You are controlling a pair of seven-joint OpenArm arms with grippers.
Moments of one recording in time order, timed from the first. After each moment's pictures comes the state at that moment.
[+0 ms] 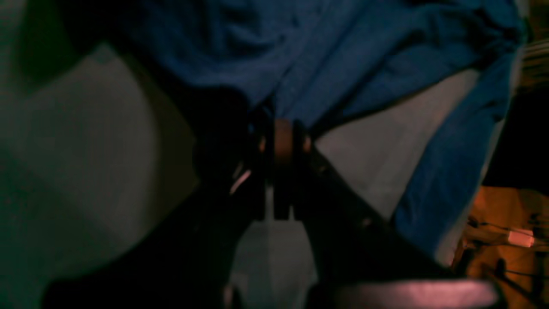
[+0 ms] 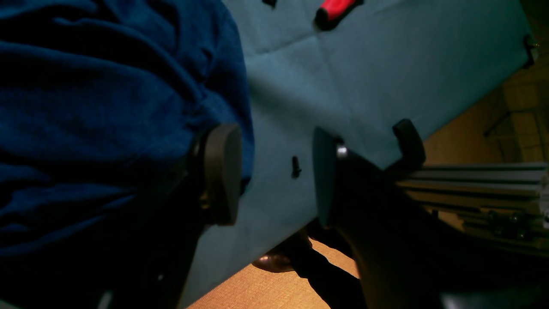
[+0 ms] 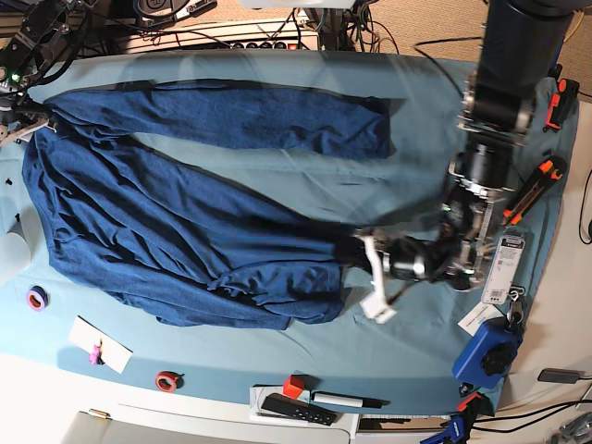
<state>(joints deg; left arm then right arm) -32.2 -12.2 16.1 53.4 -53.2 -41.5 61.0 -15.7 18.2 49.3 108.8 3.6 14.9 -60.0</state>
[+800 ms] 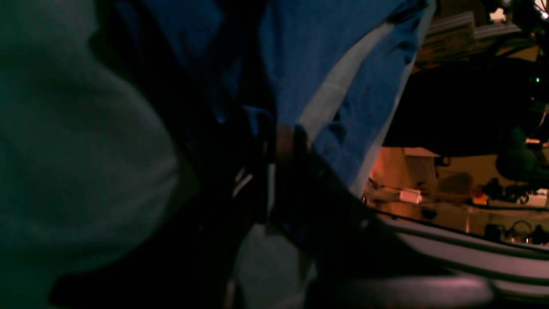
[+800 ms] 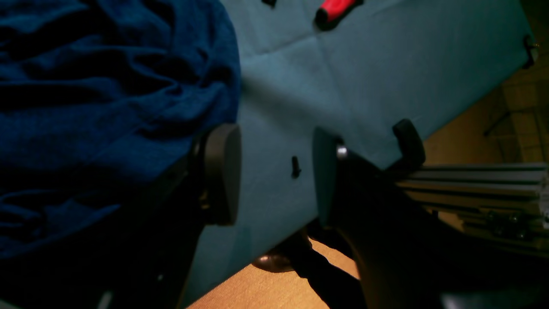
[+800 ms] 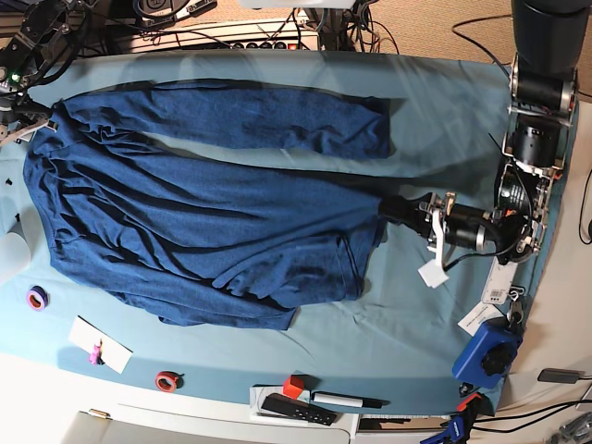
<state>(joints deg) -26.8 -23.1 16.2 54.4 -82.6 -41.6 81.6 -15.7 18.2 49.3 108.8 3.5 14.9 -60.0</state>
